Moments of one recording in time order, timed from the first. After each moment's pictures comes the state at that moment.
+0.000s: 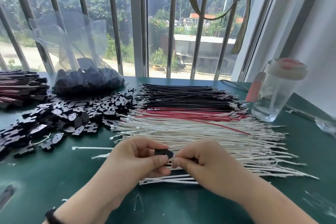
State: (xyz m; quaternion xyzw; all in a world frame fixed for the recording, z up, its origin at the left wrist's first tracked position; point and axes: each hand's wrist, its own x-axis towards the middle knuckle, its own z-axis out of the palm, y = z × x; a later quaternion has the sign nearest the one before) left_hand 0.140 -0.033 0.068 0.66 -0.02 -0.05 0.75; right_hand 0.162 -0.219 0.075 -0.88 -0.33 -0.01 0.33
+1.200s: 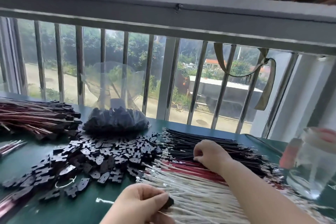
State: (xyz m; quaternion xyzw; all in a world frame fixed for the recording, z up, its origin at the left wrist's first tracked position) left_hand 0.169 0.023 0.081 0.69 0.04 -0.08 0.72; right_hand 0.360 -0.181 0.089 -0.97 -0.22 -0.05 0.11
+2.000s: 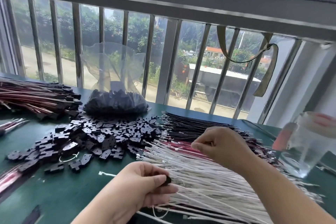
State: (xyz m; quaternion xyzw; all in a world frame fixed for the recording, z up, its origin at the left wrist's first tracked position) left_hand 0.163 0.020 0.073 0.57 0.06 -0.13 0.81; right_hand 0.257 -0.188 0.131 -0.94 -0.27 -0.12 0.18
